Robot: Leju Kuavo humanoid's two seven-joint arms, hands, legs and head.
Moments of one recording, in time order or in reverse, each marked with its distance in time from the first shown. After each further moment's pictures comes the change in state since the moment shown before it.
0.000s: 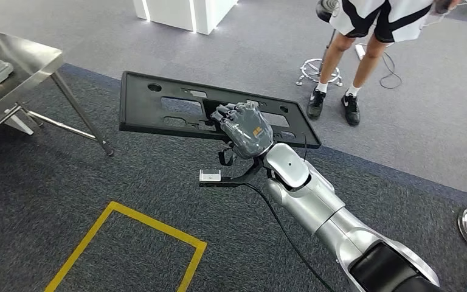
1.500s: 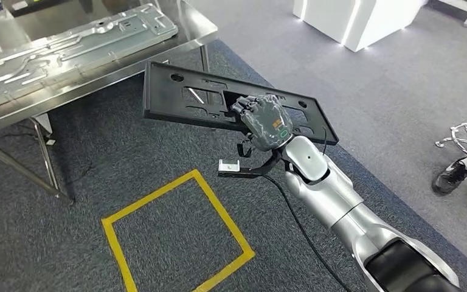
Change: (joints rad) left arm -0.024 0.004 0.025 0.036 -0.102 0.051 0.058; right arm -0.023 -0.080 -0.026 -0.038 -0.031 0.014 -0.020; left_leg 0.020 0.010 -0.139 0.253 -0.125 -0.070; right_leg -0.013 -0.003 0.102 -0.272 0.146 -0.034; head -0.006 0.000
